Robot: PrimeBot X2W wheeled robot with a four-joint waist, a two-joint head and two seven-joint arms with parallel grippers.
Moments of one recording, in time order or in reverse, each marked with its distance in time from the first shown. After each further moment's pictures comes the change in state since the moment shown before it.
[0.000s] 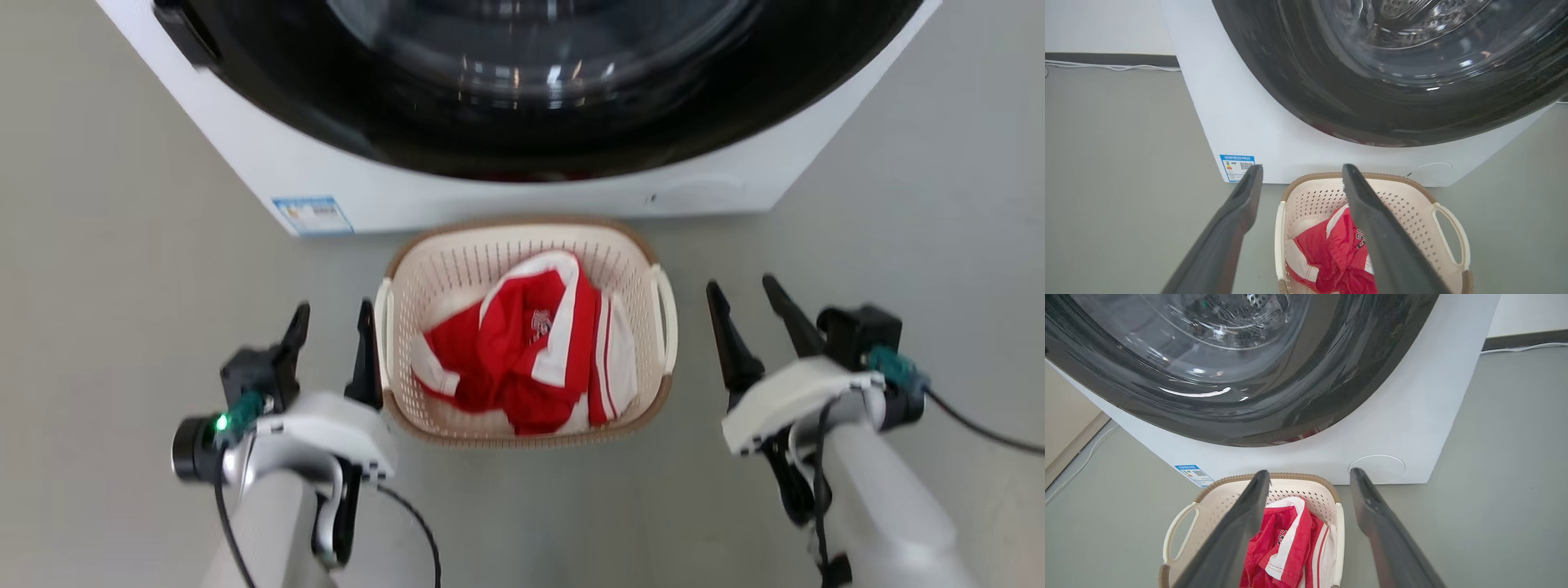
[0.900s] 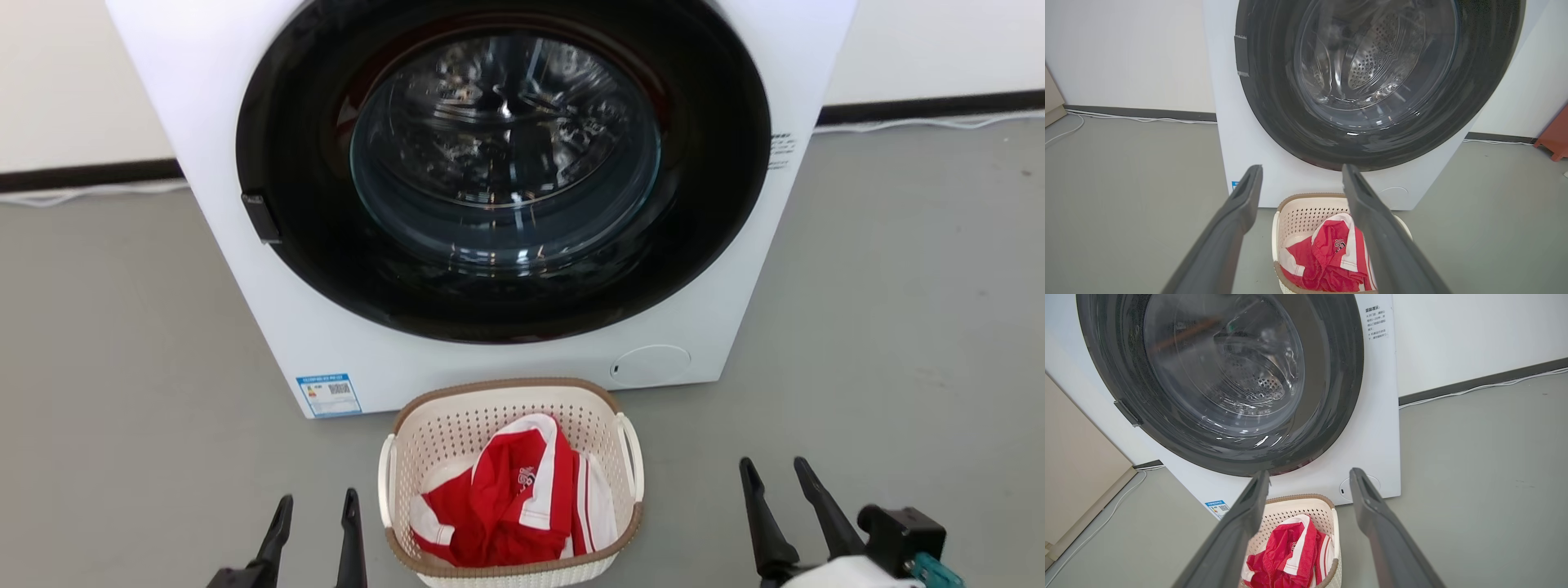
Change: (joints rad) left arm 0.536 0.003 0.026 -0.404 0.031 0.012 0.000; right arm 0.501 0.013 -0.079 -0.351 0.018 0.000 0.000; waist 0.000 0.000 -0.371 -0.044
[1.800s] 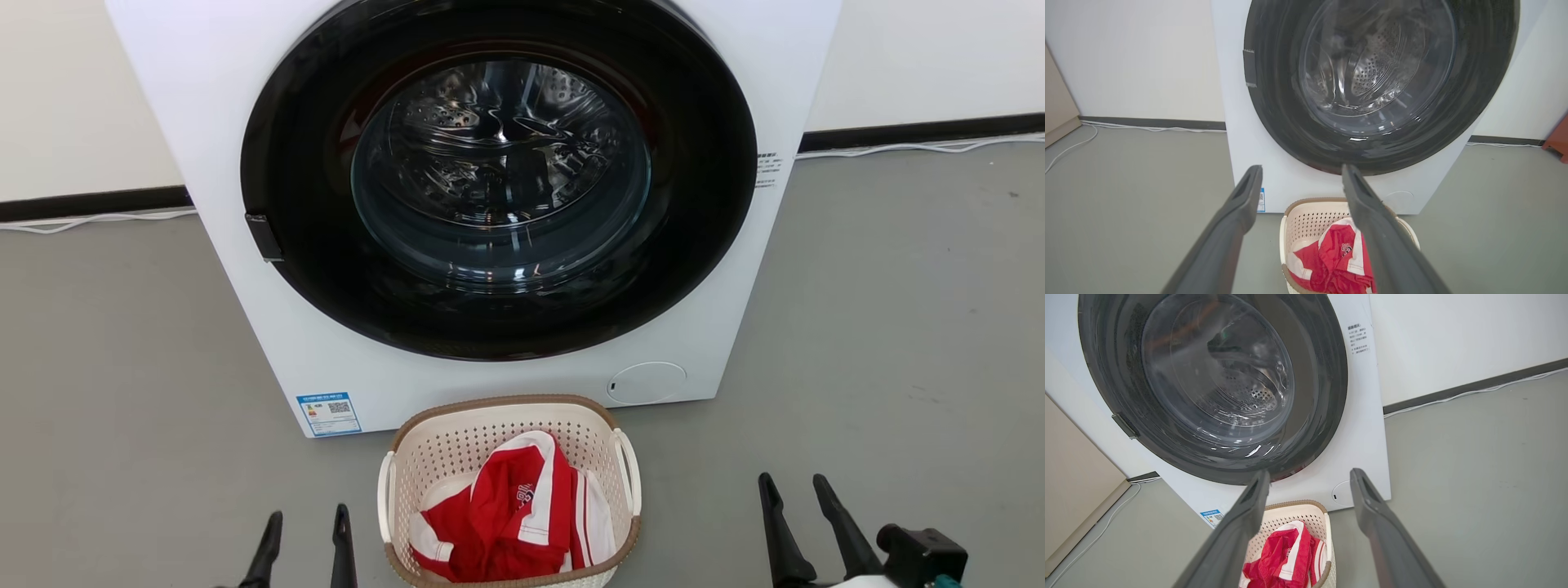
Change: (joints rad) left arm 0.052 0.002 0.009 -0.022 0.028 0.022 0.000; right arm 0.061 0.002 -0.039 -0.041 0.001 0.000 0.000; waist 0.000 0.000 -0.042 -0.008
